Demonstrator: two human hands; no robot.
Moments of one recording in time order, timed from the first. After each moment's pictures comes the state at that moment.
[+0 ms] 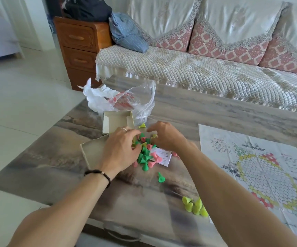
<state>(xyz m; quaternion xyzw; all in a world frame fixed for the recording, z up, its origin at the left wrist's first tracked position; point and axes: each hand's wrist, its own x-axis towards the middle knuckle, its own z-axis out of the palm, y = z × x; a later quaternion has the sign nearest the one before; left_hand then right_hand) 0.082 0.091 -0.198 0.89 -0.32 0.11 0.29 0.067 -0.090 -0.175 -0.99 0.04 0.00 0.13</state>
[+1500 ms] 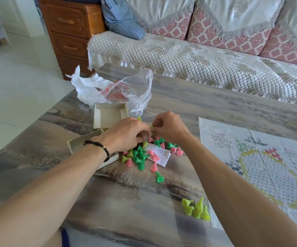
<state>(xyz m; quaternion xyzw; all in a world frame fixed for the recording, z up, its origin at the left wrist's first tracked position) 0.119 0.059 -0.176 0.85 -0.48 -0.05 0.21 0.072 -0.108 -0.181 -0.95 0.13 -0.06 0.27</state>
